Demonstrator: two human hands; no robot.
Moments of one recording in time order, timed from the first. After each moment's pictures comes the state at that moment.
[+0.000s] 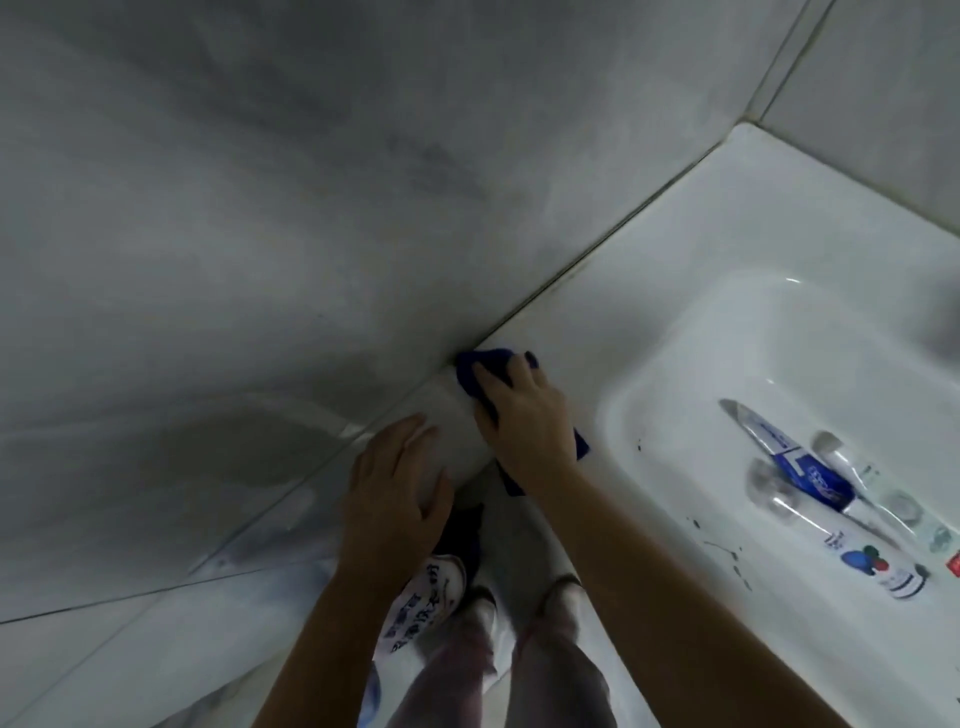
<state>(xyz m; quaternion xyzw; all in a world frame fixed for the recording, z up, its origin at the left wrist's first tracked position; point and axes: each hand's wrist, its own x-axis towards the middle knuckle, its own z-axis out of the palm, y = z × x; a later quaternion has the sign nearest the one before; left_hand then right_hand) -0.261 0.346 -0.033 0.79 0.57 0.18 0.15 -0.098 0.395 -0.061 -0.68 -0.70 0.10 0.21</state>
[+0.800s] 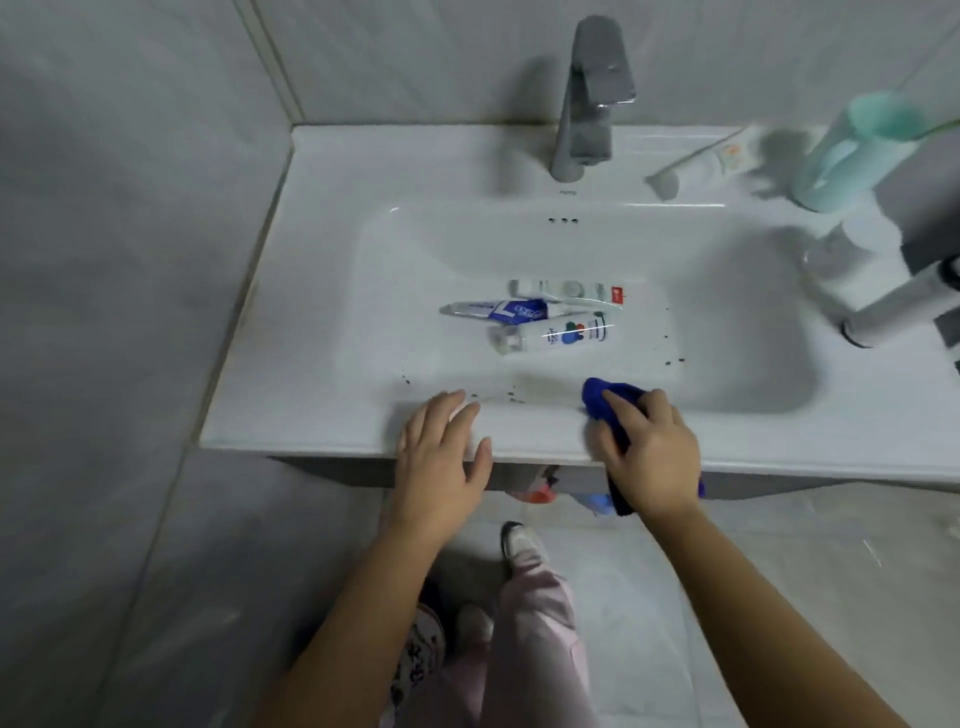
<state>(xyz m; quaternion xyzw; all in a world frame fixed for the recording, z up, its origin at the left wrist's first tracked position) -0.121 0.268 -0.055 0.94 0.20 0.17 0.22 0.009 0.086 -0.061 -0.93 -0.27 -0.08 0.23</state>
